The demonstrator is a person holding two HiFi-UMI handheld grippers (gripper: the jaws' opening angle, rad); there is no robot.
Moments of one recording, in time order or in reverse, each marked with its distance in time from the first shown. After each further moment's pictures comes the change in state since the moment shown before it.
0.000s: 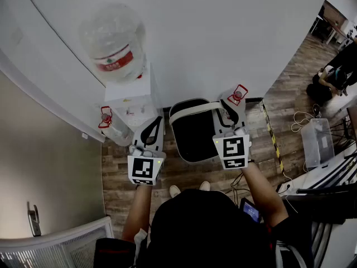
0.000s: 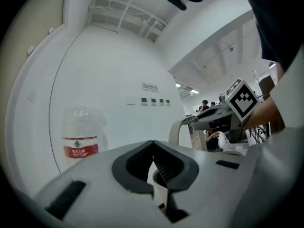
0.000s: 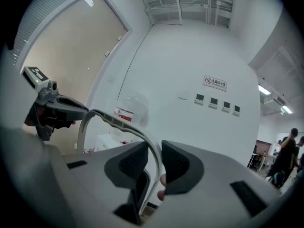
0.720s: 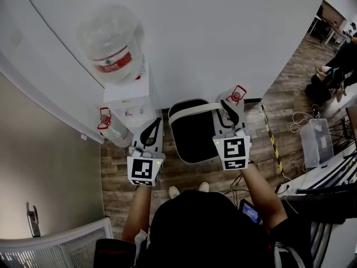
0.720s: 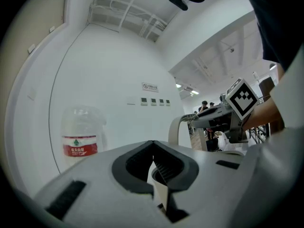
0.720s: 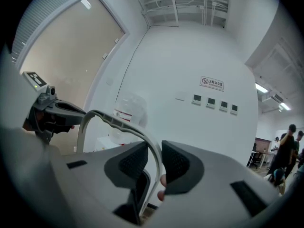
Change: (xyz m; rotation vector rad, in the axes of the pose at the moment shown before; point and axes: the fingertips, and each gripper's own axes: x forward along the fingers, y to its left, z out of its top) left arm 0.000 -0.005 -0.002 -0.015 0.000 -0.001; right arm -0.006 -0.007 0.001 0.029 -0.016 -0.014
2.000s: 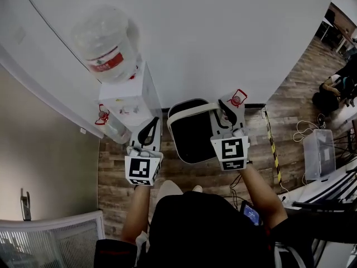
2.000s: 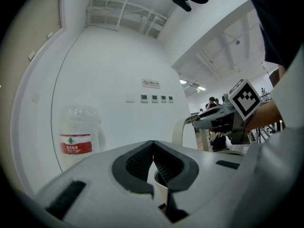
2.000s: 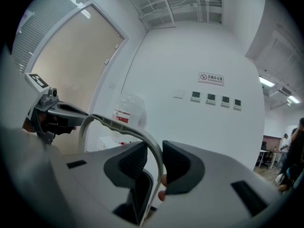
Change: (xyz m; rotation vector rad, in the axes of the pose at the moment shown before) left arm 0.046 -0.049 0.000 -0.009 0.034 0.100; right arm 0.006 -0.061 -0.030 0.023 -0.038 0.096
